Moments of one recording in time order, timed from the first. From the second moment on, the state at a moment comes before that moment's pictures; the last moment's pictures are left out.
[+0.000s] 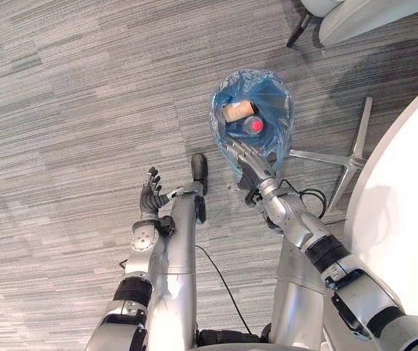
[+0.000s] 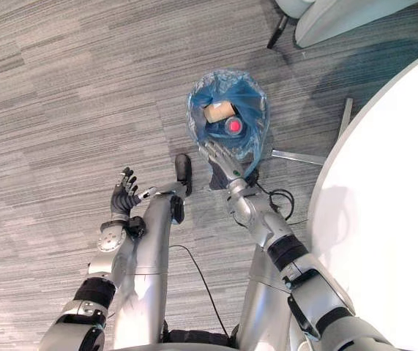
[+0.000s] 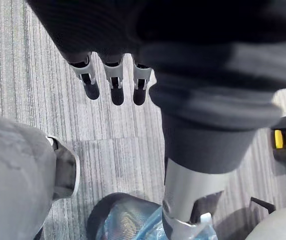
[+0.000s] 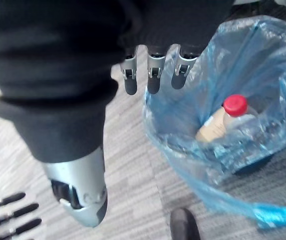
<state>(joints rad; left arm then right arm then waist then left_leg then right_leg) -0.31 0.10 0.02 0.57 -0.23 -0.25 0.16 -0.63 -0.28 0.49 0.54 -0.75 -0.13 -0.23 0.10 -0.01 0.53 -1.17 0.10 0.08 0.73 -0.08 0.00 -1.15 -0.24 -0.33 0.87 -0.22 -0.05</state>
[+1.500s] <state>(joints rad) -0.37 0.10 0.04 0.55 -0.26 -0.27 0.20 -0.76 -0.24 0.35 0.64 -0.75 0.04 -0.37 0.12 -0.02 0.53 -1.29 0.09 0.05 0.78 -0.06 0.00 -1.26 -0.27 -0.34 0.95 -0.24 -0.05</state>
